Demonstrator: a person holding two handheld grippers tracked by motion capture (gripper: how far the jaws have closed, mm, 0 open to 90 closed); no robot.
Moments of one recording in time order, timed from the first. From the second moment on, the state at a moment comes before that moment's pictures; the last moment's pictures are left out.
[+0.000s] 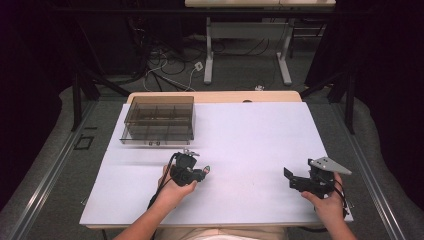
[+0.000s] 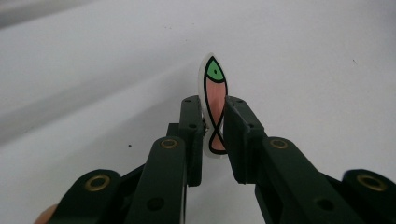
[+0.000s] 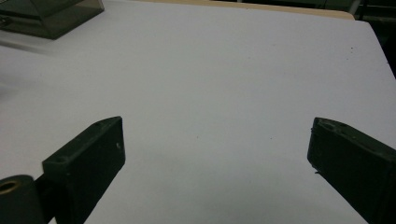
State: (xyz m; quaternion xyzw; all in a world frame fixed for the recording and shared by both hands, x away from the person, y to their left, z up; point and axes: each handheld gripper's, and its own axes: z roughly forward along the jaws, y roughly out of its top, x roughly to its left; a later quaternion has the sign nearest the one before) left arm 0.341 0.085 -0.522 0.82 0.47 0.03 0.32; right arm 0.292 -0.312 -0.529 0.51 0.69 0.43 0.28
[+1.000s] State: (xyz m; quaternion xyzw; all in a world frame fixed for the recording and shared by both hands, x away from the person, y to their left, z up) left arm 0.347 0.110 -0.501 0.80 0.49 0.06 0.36; right arm 0.293 -0.312 -0.529 0.51 0.69 0.43 0.27
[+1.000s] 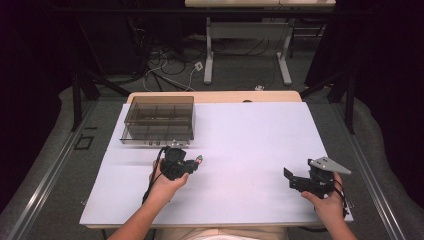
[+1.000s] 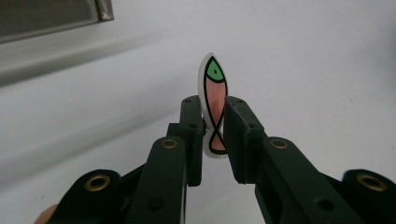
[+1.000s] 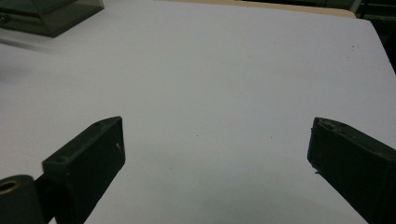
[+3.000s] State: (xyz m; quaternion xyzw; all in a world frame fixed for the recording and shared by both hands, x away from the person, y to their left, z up) left arm 0.351 0.162 -0.464 0.73 0.52 0.13 0.42; right arm 0.294 -0.313 -0.531 0.51 0.69 0.44 0.28
